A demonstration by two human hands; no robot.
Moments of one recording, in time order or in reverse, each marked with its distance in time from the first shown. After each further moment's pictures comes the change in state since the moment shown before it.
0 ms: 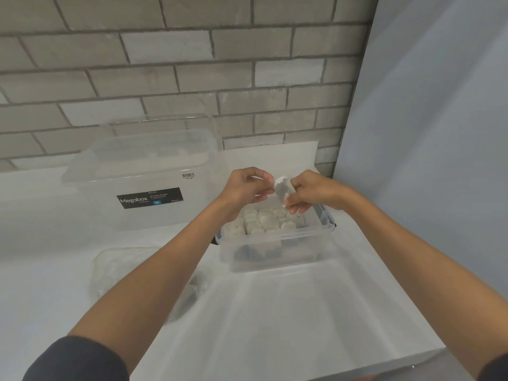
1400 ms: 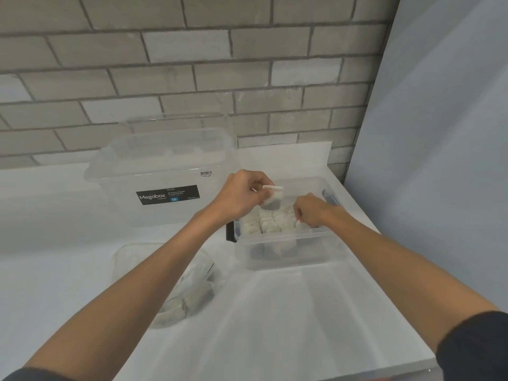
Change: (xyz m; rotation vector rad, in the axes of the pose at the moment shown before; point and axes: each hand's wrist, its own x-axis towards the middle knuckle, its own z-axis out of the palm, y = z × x) left_hand -0.037 0.011 -0.037 0.654 0.026 0.234; right_hand 0.047 0.029 0.052 -0.771 0.040 0.048
